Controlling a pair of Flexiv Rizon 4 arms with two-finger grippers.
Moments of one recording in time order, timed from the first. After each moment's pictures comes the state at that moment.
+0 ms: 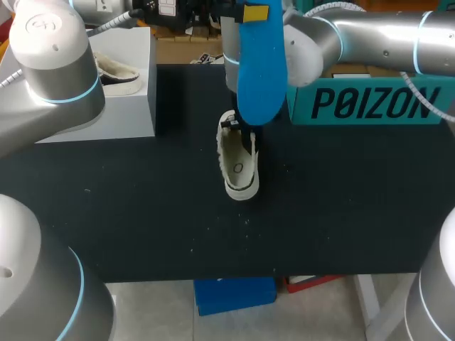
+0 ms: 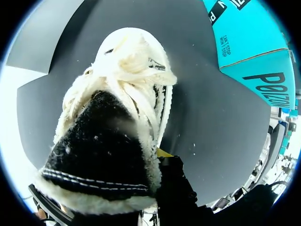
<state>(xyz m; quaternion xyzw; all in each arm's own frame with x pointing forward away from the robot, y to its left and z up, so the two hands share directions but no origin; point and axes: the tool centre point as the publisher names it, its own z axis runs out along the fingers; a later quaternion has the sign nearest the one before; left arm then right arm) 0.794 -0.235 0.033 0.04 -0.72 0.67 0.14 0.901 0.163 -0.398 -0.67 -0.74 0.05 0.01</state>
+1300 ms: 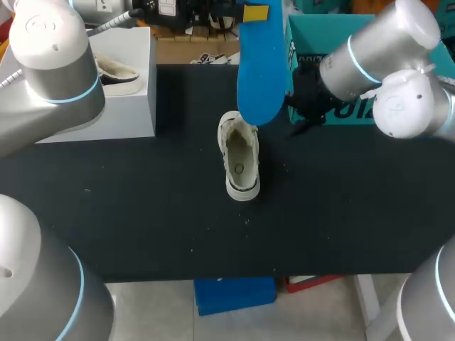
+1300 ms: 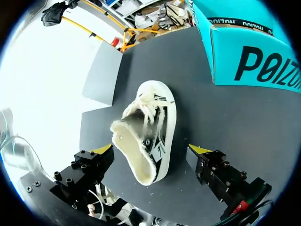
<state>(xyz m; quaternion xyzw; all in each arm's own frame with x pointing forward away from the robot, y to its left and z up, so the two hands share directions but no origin) 0.794 -0.235 0.033 0.04 -0.72 0.67 0.14 0.896 0.125 -0.311 -0.66 -0.68 -0.29 0.13</state>
